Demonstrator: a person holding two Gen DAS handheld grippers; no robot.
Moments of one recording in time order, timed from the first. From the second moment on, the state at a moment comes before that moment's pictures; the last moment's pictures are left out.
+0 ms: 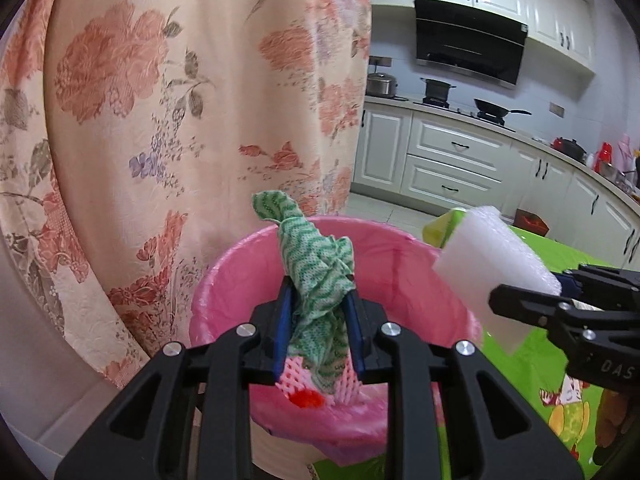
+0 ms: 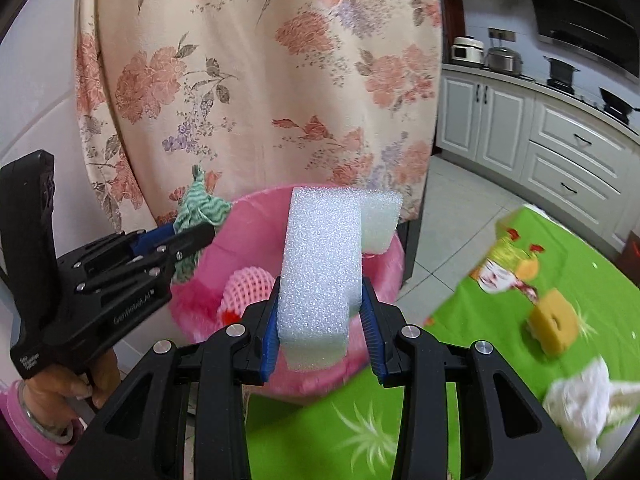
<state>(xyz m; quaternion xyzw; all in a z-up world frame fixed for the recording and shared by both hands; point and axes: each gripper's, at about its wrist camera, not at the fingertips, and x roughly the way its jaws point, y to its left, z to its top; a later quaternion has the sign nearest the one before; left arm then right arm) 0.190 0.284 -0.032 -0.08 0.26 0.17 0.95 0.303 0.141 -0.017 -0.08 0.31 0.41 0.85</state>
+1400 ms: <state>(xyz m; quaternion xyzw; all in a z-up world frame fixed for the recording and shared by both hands) 0.216 0.143 -0.035 -0.06 0.24 0.16 0.96 0.297 -0.028 -0.044 -0.08 0.28 0.31 0.90</state>
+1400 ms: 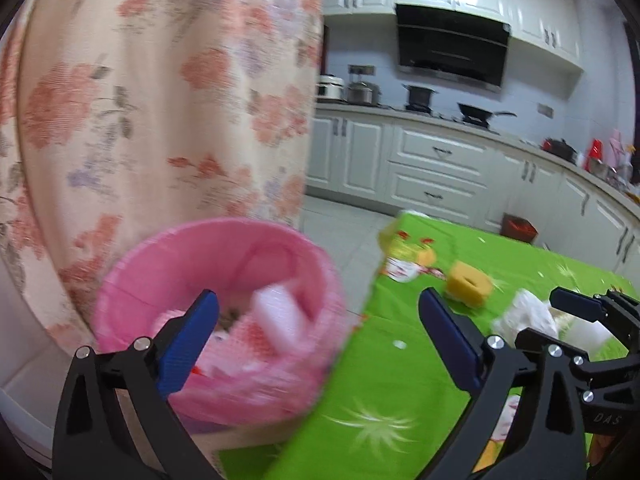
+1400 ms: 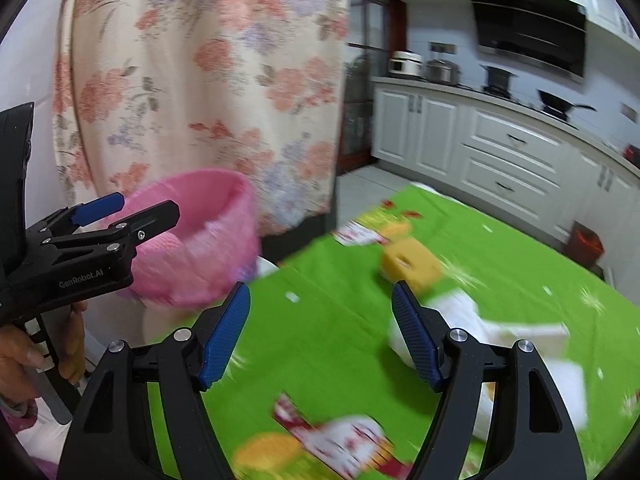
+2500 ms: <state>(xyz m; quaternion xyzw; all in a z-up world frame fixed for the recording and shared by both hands) 0.279 -0.016 -0.097 -0.01 0.31 0.03 0.95 0.331 -0.188 -0.111 0.00 0.33 0.10 0.94</state>
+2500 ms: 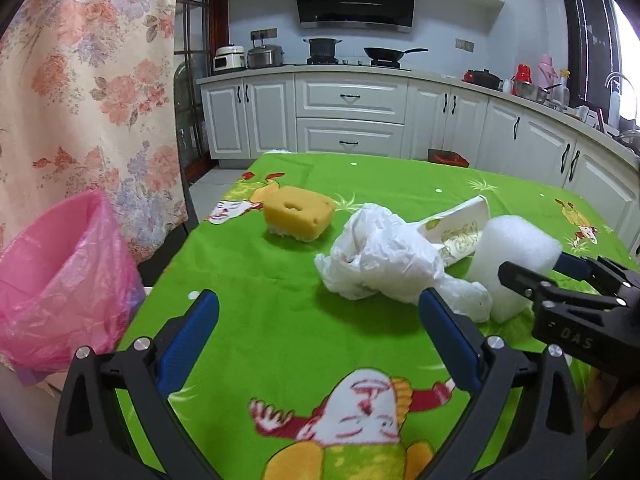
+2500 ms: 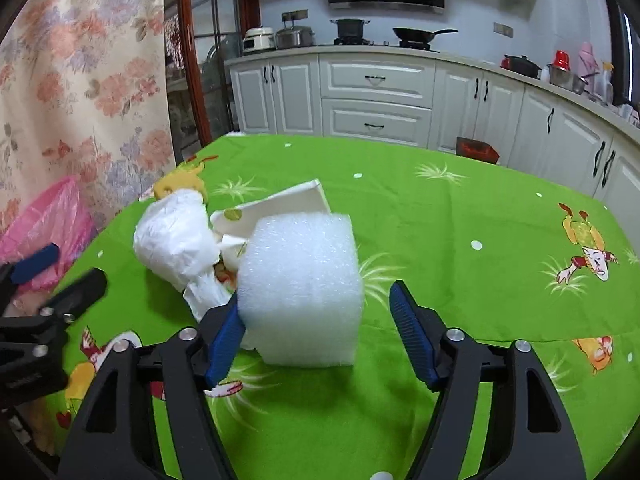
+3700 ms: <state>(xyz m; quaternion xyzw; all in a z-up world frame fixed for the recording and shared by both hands) 0.361 -0.061 -0.117 -0.01 0.35 0.03 0.94 0.327 -0.220 -0.117 0.04 0.34 0.06 0.94</state>
